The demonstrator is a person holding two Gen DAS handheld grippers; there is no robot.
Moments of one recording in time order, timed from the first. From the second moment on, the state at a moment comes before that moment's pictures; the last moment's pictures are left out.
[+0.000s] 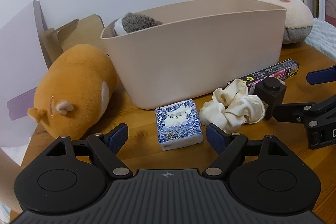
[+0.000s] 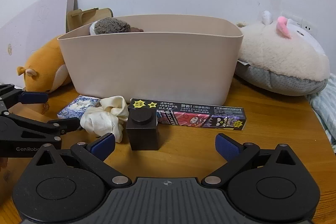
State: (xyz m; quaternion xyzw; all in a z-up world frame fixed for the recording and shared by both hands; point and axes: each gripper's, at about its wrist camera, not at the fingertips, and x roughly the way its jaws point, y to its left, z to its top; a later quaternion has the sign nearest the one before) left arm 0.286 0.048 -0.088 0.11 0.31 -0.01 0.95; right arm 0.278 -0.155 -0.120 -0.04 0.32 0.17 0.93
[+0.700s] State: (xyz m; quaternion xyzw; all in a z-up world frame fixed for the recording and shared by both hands) left arm 0.325 0.067 -0.104 0.02 0.33 -0.02 0.95; right arm 0.309 -0.144 -0.140 -0.05 0.33 0.16 0.93
